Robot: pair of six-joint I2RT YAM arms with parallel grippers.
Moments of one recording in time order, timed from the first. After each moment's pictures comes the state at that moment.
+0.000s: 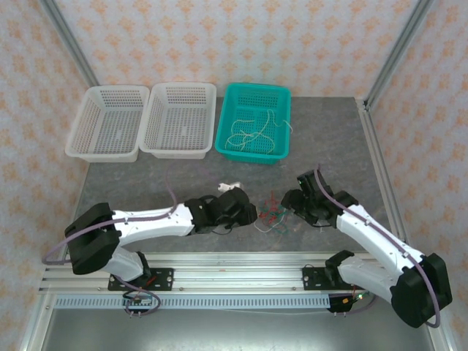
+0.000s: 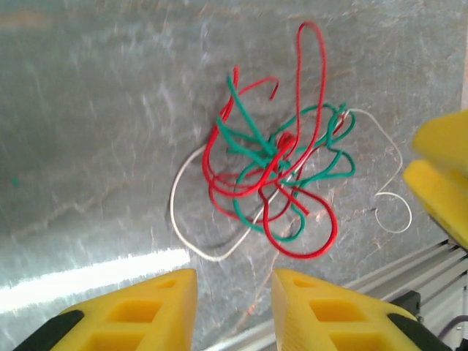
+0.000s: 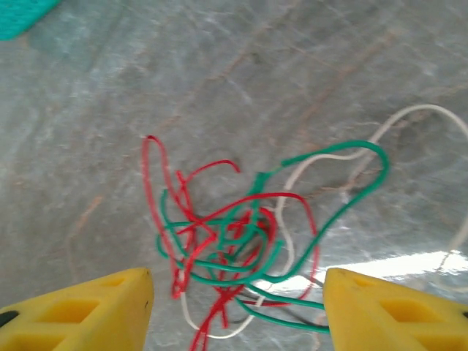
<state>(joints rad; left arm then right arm) -1.06 1.47 0.84 -0.23 -0.08 -1.29 0.49 1.01 0.66 -0.66 -0.09 0.96</state>
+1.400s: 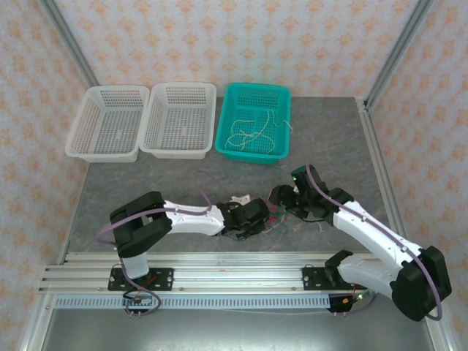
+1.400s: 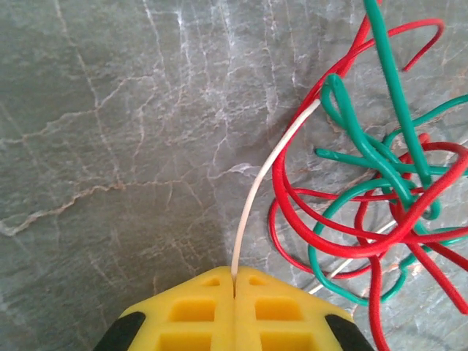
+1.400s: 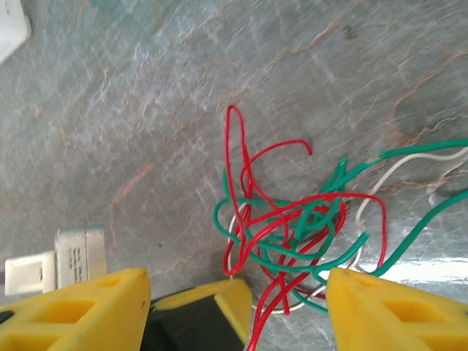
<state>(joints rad) -1.09 1.79 0.97 -0.21 -0.09 -1.38 0.56 1.06 0.70 -0.61 -0.17 0.92</state>
